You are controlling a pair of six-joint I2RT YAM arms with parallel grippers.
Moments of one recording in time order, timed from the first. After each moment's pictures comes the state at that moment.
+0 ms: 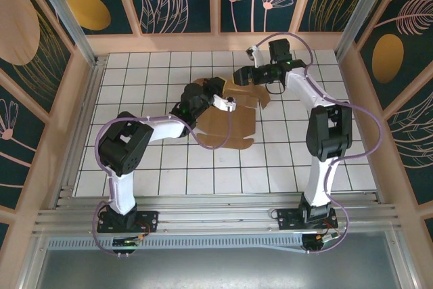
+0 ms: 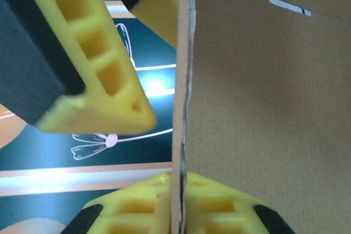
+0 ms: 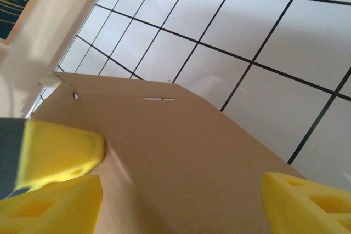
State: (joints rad) left arm -0.62 1.95 1.09 0.78 0.05 1.54; right arm 0.25 1.98 1.68 -0.55 -0.74 0.03
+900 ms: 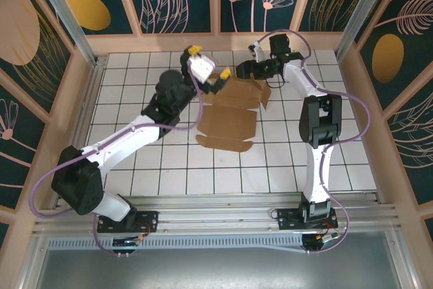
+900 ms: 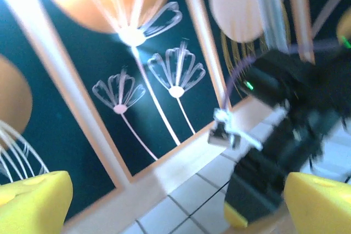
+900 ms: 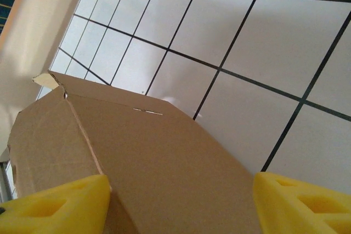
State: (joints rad) left arm -0.65 1.51 1.23 0.35 -0.07 0.20; right arm 0.21 2.18 1.92 -0.65 -0.76 0.05
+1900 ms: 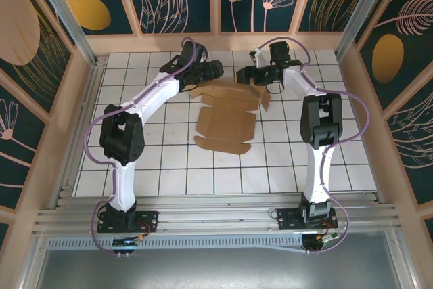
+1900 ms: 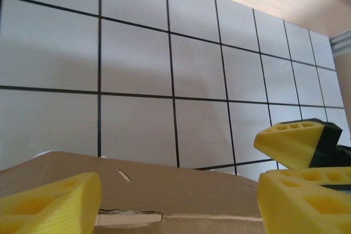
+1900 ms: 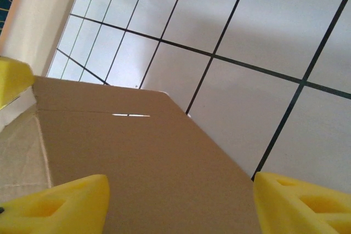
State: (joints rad) left arm -0.49 2.04 1.80 -0.46 0.09 -0.68; right arm 0.20 2.16 1.79 -0.53 -0.77 0.10
